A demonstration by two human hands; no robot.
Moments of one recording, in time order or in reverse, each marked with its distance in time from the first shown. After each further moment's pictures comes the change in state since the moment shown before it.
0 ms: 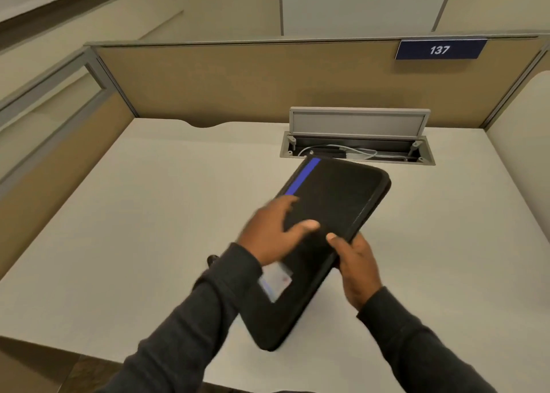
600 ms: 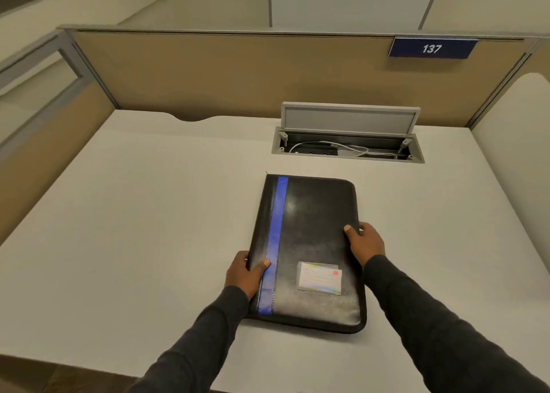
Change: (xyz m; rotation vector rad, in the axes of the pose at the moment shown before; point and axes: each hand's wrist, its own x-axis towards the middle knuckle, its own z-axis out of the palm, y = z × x) left_hand -0.013 -0.154 0.090 -0.402 0.118 -0.582; right_hand 0.081 0.036 -0.069 -0.737 0.277 0.290
